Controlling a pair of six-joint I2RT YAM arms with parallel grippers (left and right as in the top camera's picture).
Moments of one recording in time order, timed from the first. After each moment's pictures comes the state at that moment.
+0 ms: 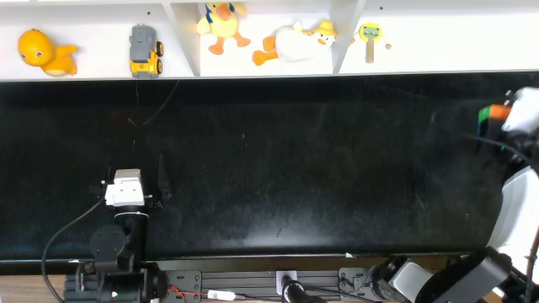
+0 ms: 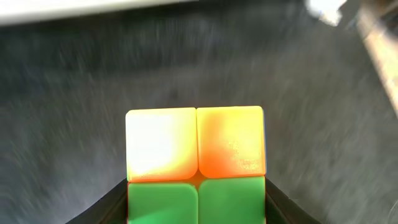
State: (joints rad) left arm 0.05 0.01 0.01 -0.08 -0.02 0.11; right arm -0.69 1.41 1.03 -0.48 -0.23 -0.39
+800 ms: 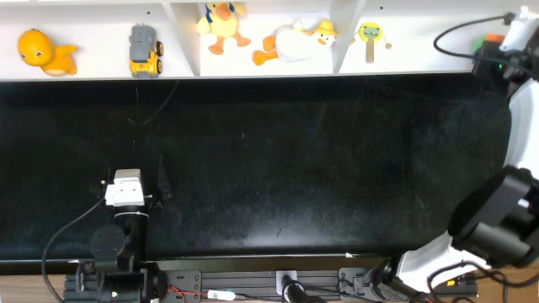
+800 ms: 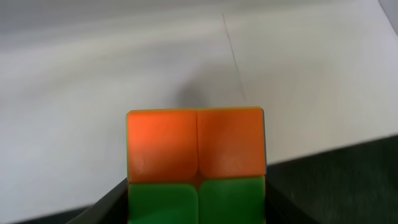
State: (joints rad) left arm 0.05 0.01 0.01 -0.08 -0.02 0.11; right arm -0.47 1.87 1.59 -0.57 -0.14 -0.22
